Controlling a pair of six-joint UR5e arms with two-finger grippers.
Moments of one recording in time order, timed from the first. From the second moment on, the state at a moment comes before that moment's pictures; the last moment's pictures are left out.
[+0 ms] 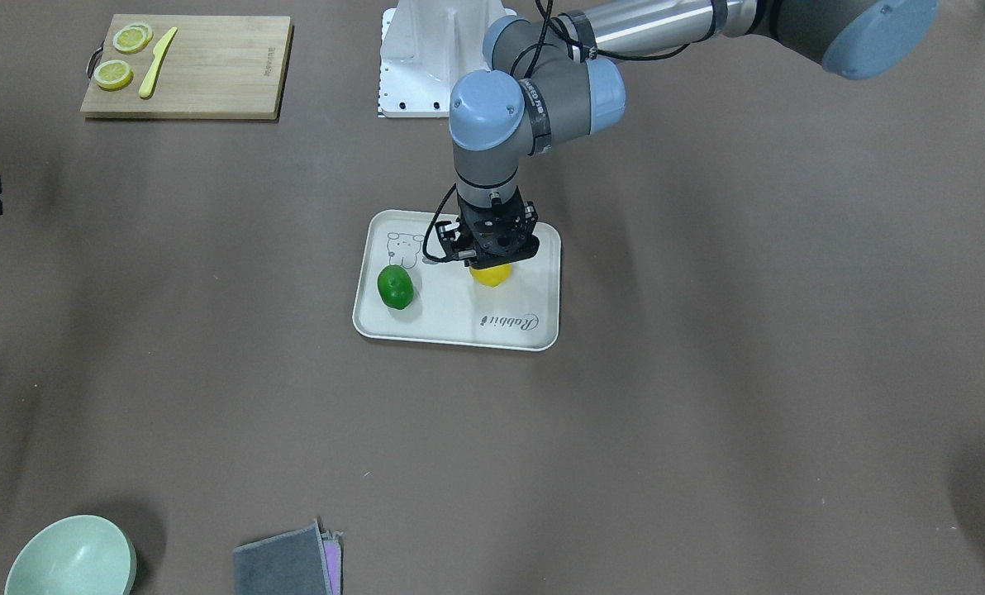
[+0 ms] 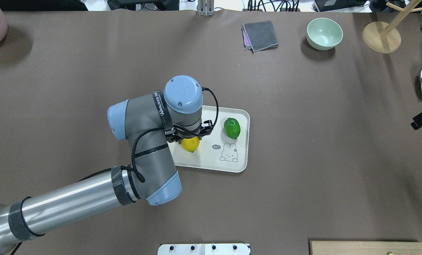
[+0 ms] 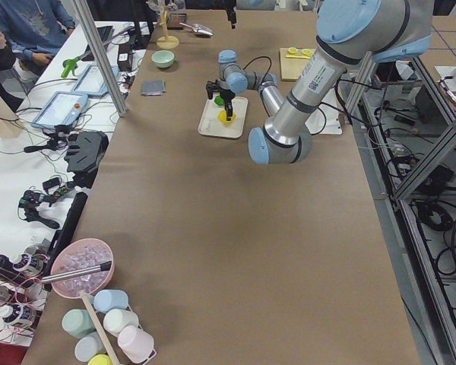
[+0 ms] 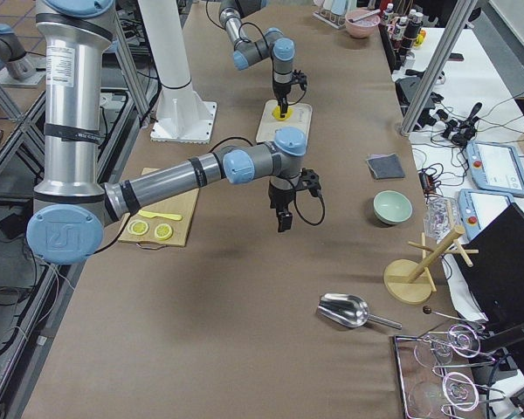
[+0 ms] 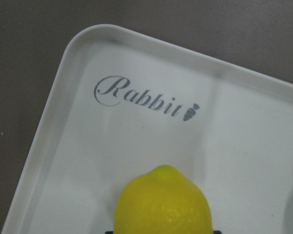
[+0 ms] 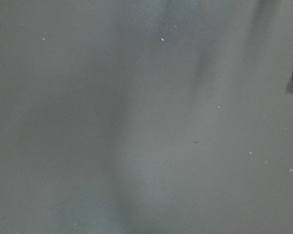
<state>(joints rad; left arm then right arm) -0.49 -2.40 -1.47 -1.56 -1.88 -1.42 1.21 -1.65 1.98 -1.70 2.24 0.13</state>
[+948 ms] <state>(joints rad) -0.72 -2.25 -1.64 -1.52 -2.06 -1.25 1.52 -1.52 1.69 -1.76 2.33 -0.07</state>
